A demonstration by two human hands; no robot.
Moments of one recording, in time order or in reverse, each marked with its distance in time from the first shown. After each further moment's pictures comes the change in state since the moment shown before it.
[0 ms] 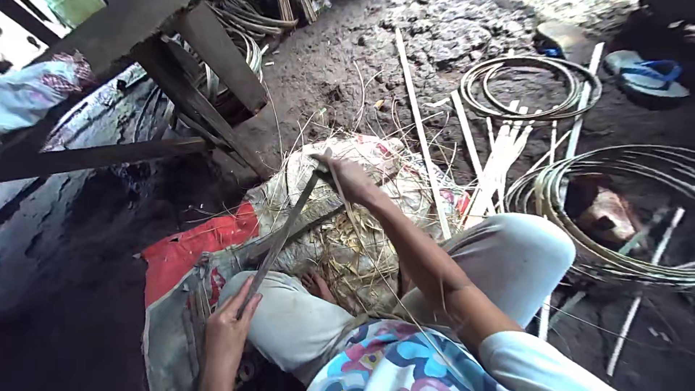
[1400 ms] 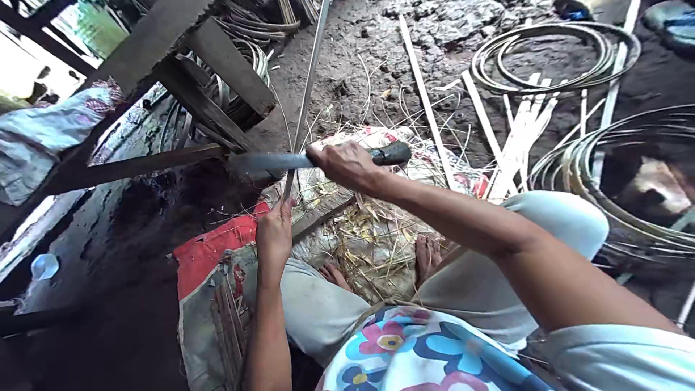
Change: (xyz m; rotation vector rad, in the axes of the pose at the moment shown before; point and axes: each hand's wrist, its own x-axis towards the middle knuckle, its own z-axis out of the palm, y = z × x) left_hand 0.133 0.093 0.019 -0.115 -0.072 -0.064; right_hand -0.008 -0.063 -0.035 -0.424 -0.083 -0.093
